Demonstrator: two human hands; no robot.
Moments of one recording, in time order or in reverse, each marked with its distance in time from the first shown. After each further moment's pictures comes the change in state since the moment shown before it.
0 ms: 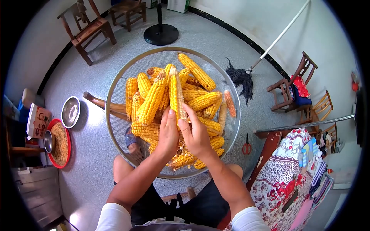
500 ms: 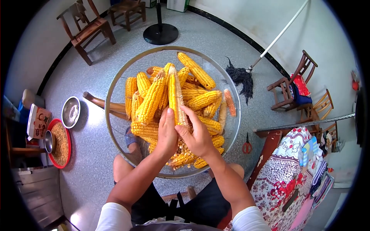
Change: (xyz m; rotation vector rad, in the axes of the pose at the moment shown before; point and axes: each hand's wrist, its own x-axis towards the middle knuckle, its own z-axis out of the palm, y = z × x) left_hand -0.004 0.007 0.001 -0.055 0.011 -0.016; right_hand -0.005 0.004 -0.010 0.002 -0.106 -0.030
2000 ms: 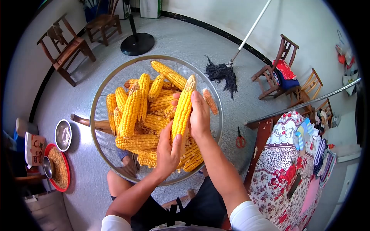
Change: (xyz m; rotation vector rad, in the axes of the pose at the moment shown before) left_hand -0.031 -0.031 0.012 0.817 -0.182 0.419; right_hand 0.042 0.012 -0.040 0.737 0.456 0.211
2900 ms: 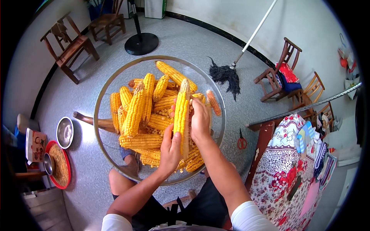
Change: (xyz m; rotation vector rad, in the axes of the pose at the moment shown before) left_hand -0.002 0.002 0.000 -0.293 -0.013 -0.265; right_hand -0.003 0.008 0.008 0.101 0.072 0.162
